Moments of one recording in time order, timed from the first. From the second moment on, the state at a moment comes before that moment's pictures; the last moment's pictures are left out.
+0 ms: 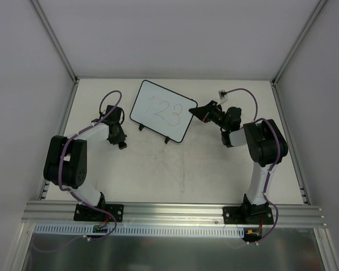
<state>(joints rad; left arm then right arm) -0.18 1.62 0.91 -0.40 -0.17 -0.60 0.24 1.99 0.83 1.22 -0.65 0.88</state>
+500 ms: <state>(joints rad) -0.18 1.61 0.91 -0.40 -0.16 -0.59 0.24 1.99 0.83 1.22 -0.65 0.88</state>
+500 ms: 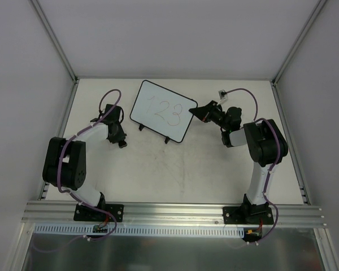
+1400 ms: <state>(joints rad) -0.18 1.76 1.45 -0.36 0.23 -0.29 0.23 1.99 0.84 1.22 -0.67 0.88</state>
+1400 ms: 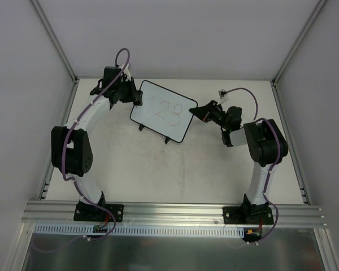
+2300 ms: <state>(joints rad) -0.22 1.95 1.61 -0.35 0.30 -0.03 0.23 1.99 0.84 1.22 -0.67 0.88</state>
